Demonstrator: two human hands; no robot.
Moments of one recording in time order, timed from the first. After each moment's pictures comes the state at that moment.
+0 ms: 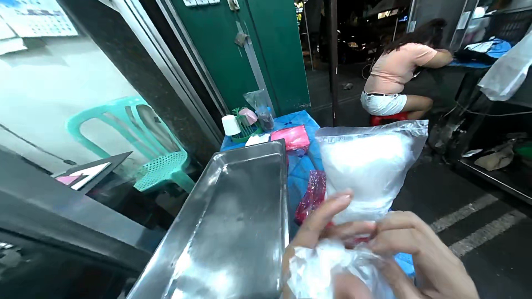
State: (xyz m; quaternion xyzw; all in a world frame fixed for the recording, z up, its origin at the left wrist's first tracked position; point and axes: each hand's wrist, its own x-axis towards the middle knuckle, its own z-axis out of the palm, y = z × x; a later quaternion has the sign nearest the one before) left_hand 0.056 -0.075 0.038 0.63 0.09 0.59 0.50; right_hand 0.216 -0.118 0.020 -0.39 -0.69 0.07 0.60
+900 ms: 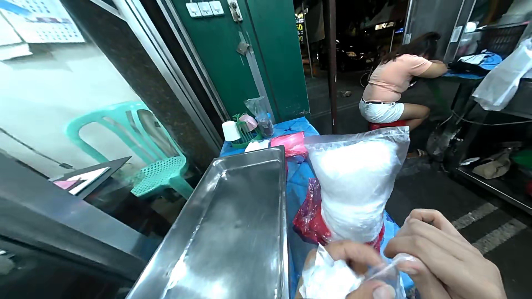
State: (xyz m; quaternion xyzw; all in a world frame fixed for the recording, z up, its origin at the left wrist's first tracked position) left_hand 0.053 -0.082 0.036 0.63 0.12 0.47 0.61; right_hand 0.246 -0.113 0.029 -0.40 -0.73 -0.08 0.54
